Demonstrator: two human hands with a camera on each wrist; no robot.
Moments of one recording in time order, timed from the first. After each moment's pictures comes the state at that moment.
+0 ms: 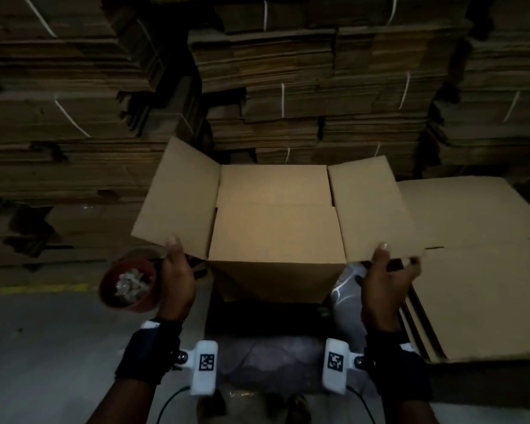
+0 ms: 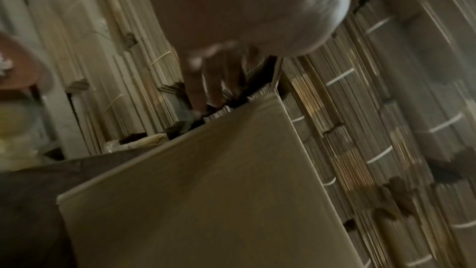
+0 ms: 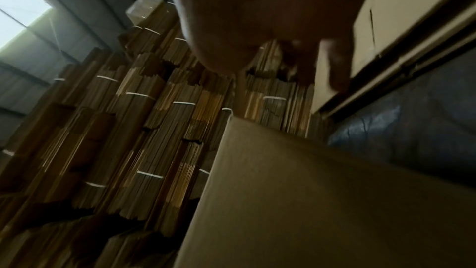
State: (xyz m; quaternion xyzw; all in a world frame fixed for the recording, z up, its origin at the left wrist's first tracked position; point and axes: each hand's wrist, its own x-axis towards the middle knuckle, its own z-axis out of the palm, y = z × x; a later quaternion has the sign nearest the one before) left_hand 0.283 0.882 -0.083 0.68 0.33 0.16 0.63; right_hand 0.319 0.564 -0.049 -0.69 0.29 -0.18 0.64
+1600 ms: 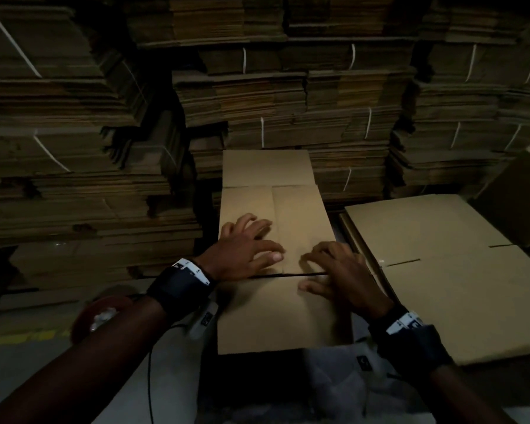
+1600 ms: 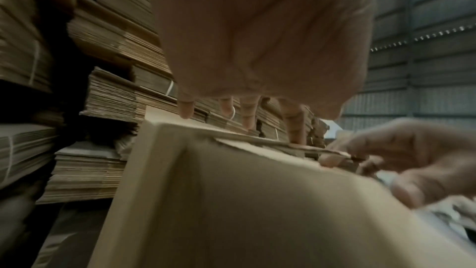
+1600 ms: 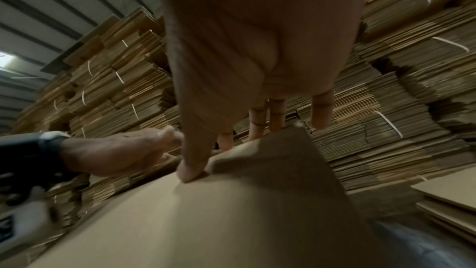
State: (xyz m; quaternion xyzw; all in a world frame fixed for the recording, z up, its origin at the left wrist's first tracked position) left_hand 0.377 0.844 0.002 0.95 -0.27 -0.05 0.12; right_hand 0.349 0.572 -0.015 -0.97 -0.22 -0.01 0.12
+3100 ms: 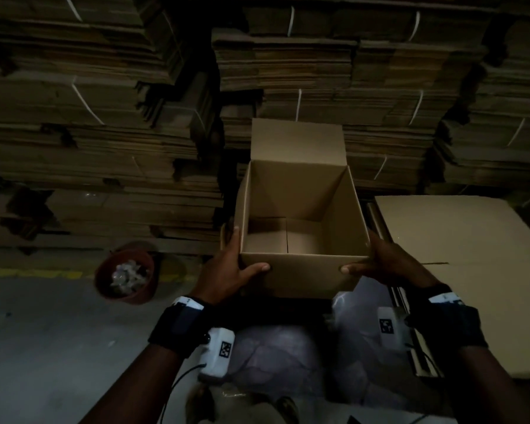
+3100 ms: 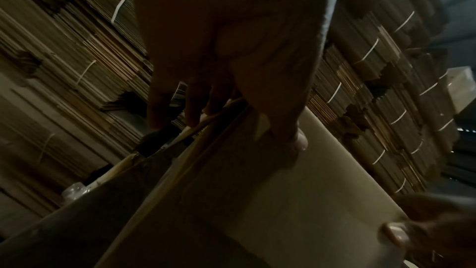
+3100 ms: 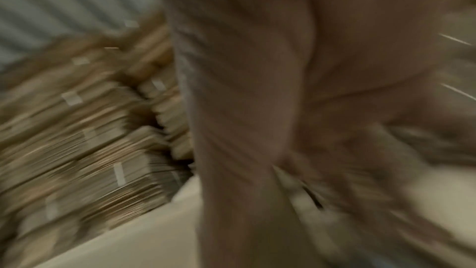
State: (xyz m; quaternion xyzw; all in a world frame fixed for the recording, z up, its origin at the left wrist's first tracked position) left_hand 0.306 0.870 -0.085 0.88 0.06 -0.05 0.46; right_hand 0.395 0.535 -0.005 -0.95 -0.07 0.22 0.23
